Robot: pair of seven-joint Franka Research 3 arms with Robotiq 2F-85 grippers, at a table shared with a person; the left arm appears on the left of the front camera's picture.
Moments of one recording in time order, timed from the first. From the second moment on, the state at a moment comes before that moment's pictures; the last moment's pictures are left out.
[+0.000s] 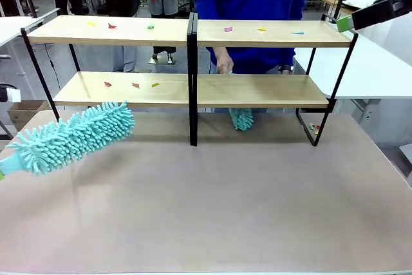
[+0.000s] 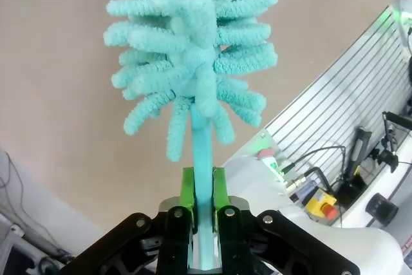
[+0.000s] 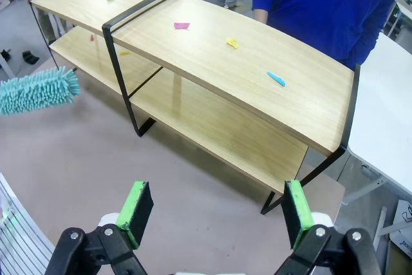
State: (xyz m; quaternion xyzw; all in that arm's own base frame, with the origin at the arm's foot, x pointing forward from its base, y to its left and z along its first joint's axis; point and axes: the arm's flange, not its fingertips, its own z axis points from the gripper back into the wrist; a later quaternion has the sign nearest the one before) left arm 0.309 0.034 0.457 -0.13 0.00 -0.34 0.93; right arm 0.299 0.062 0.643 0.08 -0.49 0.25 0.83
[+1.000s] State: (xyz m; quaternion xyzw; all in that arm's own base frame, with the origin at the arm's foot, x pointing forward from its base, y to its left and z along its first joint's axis) left arm 0.351 -0.036 0.430 -0.01 0.00 -0.23 0.97; right arm 0.299 0.062 0.643 0.08 -0.49 0.25 0.83
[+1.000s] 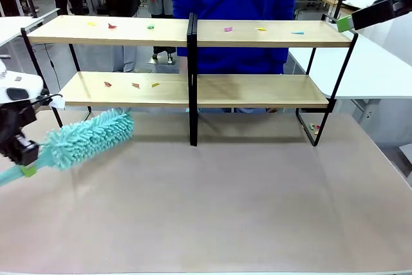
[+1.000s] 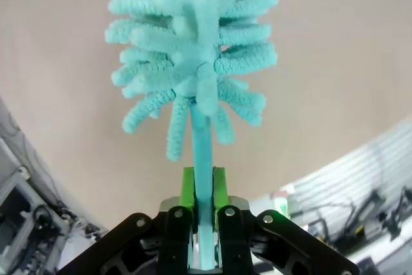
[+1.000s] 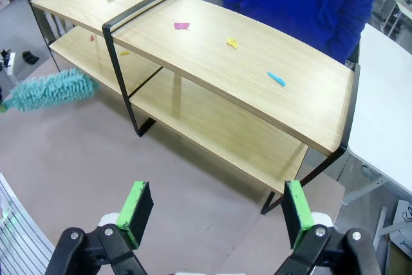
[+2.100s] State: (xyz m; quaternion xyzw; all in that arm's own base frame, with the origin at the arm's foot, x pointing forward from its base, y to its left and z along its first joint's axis) left arm 0.373 -0.052 0.378 0.09 0.03 -0.02 1.00; right arm 0.299 0.062 0.643 0.08 -0.49 0.25 0.83
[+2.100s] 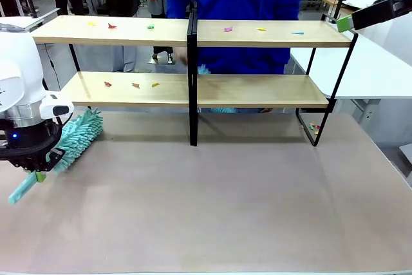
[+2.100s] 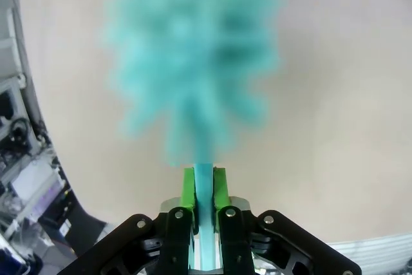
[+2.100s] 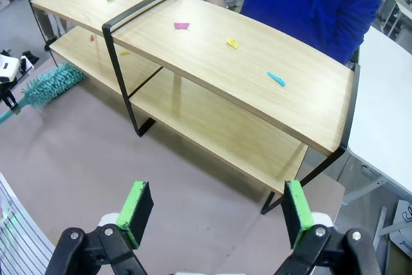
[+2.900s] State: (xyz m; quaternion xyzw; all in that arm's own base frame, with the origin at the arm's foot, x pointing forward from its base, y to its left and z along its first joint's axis) left arm 0.348 -0.048 0.409 0.14 0.04 0.01 0.99; right arm 0.299 0.062 0.643 0.08 -0.49 0.25 0.83
